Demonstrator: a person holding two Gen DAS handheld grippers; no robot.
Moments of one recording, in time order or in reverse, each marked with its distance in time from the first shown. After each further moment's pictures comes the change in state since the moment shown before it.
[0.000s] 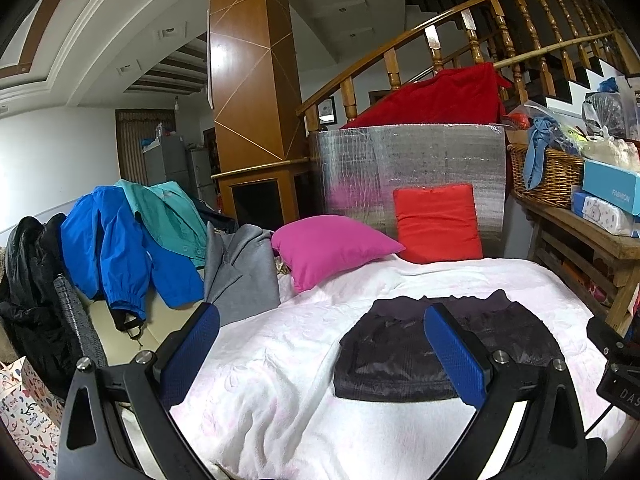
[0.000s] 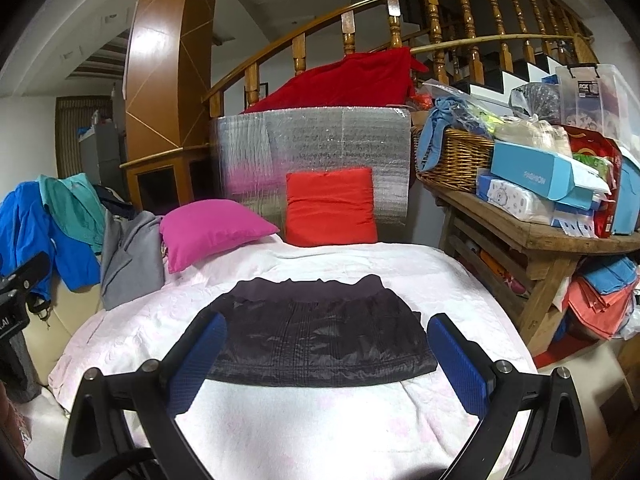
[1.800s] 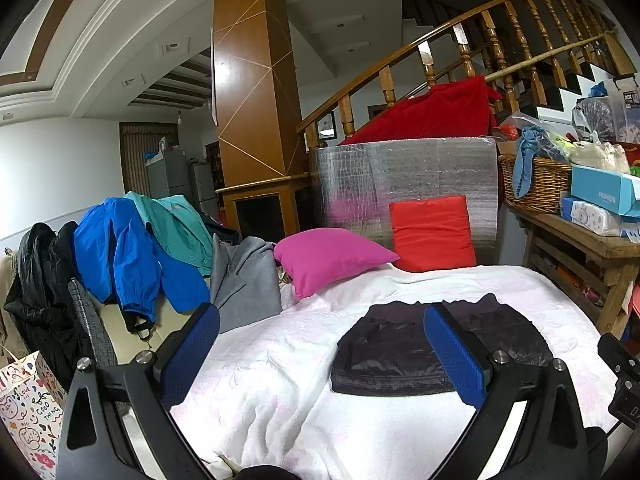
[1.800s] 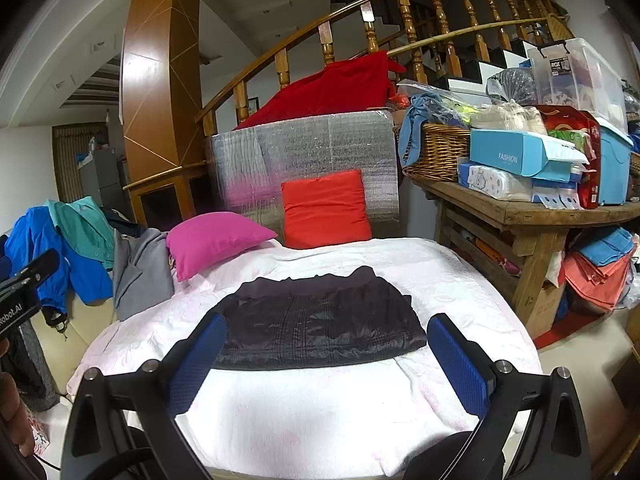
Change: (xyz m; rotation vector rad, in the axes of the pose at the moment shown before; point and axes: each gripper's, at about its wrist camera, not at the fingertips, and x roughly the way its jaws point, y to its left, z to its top) left arm -0.054 -0.001 -0.012 0.011 -0.062 -0.004; right arm -0.060 -0.044 -0.035 0.087 -0.040 0.031
